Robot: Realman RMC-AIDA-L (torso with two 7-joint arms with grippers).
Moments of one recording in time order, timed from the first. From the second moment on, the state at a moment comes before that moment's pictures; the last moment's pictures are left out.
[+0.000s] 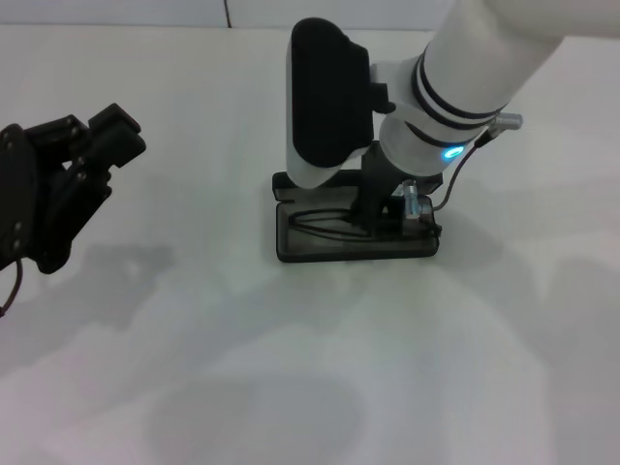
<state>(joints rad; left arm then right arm) -0.24 -1.97 1.16 0.46 0.98 1.97 -1.01 1.12 2.03 -1.98 -1.01 -2.38 -1.23 2.36</state>
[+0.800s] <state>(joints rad) -0.23 -1.98 1.16 0.45 0.99 1.97 -0.99 1.13 2.03 -2.09 -1.00 -2.42 -1.12 2.39</state>
